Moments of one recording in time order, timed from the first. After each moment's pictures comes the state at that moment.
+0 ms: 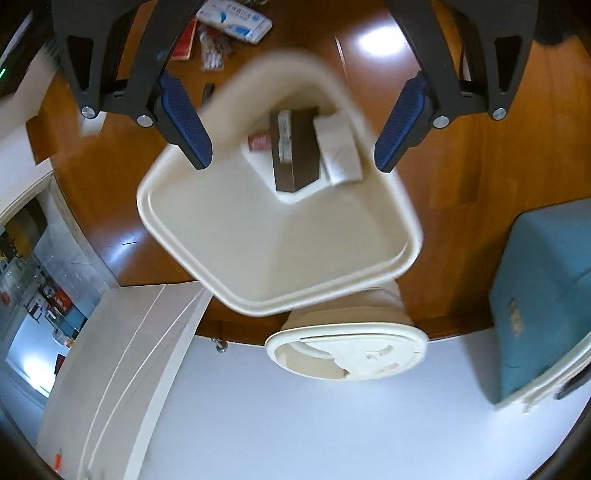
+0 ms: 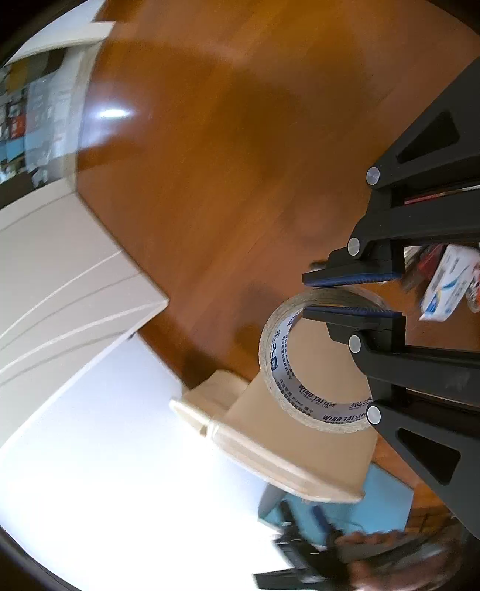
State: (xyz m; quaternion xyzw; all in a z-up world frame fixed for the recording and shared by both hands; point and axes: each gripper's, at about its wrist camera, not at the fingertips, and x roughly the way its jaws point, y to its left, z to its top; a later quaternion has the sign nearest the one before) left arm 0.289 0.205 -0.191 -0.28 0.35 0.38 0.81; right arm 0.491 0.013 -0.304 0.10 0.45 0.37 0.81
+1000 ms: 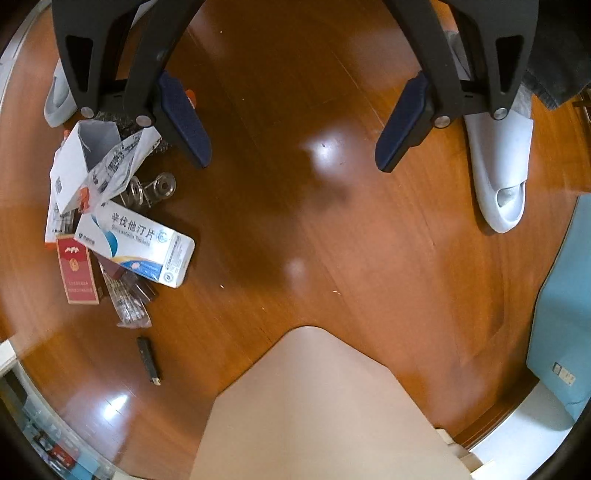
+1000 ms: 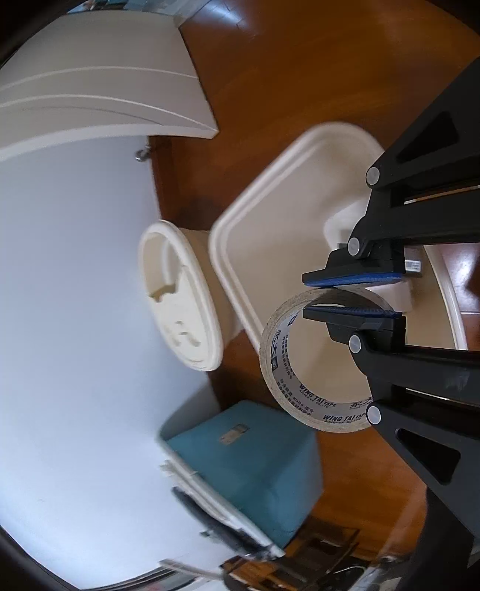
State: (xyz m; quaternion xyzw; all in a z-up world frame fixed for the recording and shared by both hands) left arm 0.253 0.101 -0.382 -0.21 0.63 0.29 0.69; right arm 0.432 0.270 -0.228 -0.11 0.40 0.55 0.72
